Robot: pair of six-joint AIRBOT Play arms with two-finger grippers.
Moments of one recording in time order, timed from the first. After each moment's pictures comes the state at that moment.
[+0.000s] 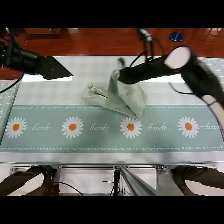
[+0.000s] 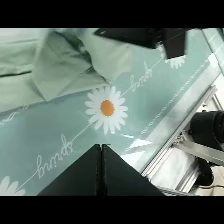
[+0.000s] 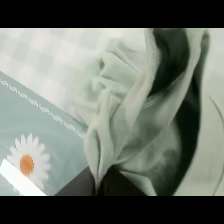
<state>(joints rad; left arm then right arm) -0.03 -1.16 1.47 0.76 -1.55 -1.22 0.45 -1.45 1.39 -0.96 0.86 1.43</state>
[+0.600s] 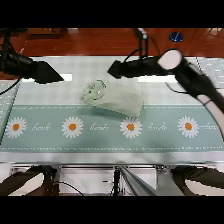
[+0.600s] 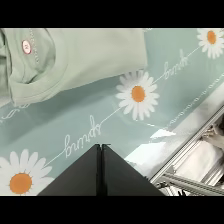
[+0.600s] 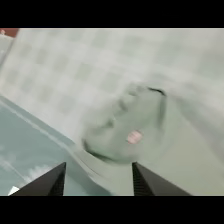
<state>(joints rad) 0.00 -1.15 1.44 0.87 -1.56 -1.22 0.37 -1.39 1.39 -0.94 0.88 1.39</state>
